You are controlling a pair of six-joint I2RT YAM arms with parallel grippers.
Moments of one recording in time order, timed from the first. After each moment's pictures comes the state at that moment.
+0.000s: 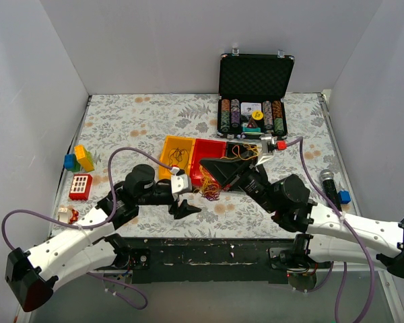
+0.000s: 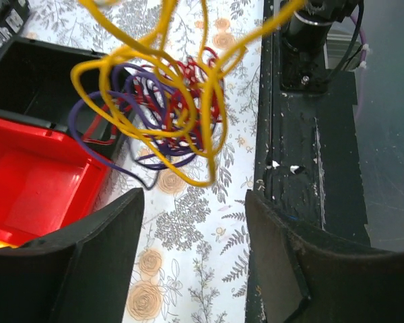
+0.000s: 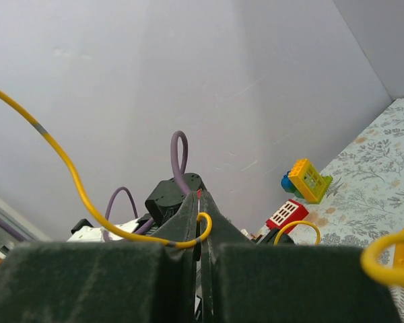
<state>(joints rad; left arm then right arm) -0.79 0.81 0.61 -0.14 0.62 0.23 1.23 0.91 0.72 0.63 0.24 0.68</state>
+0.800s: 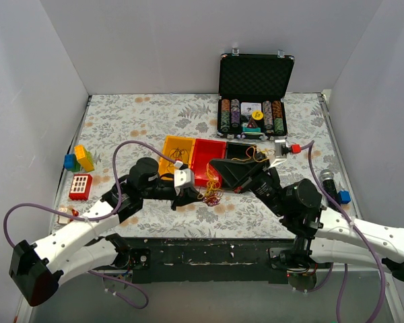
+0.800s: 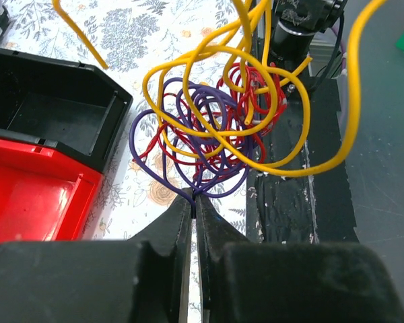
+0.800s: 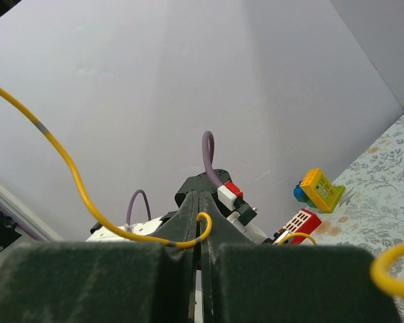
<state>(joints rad) -0.75 0.91 0.67 -0.09 0.74 0.20 1.23 0.82 0.68 0.64 0.24 0.71</state>
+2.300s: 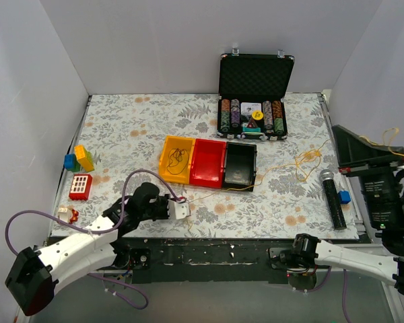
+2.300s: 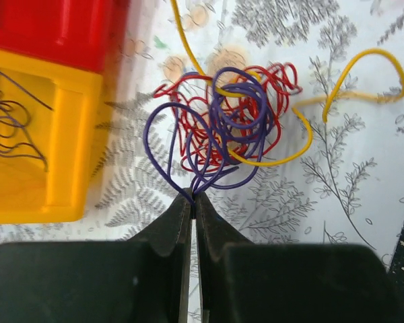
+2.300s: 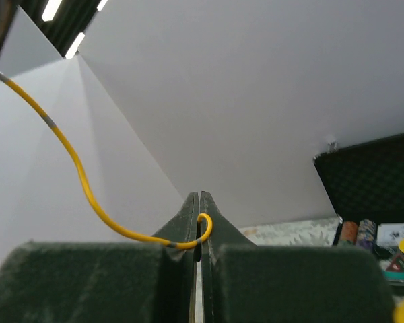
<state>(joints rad) -0.75 0.79 0.32 -0.27 0.17 0.80 1.22 0.40 1.12 0.04 0.75 0.12</state>
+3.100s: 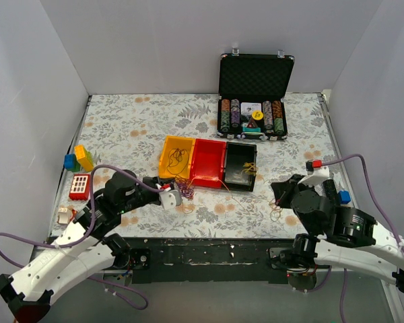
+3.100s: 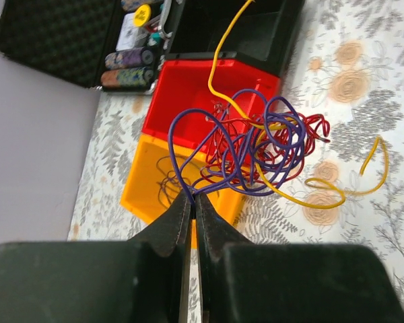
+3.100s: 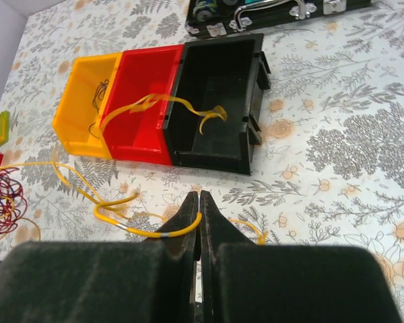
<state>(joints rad) -0.75 0.62 0.69 -0.42 0.26 0.83 1.22 0.47 0.78 -0.83 0.84 0.85</state>
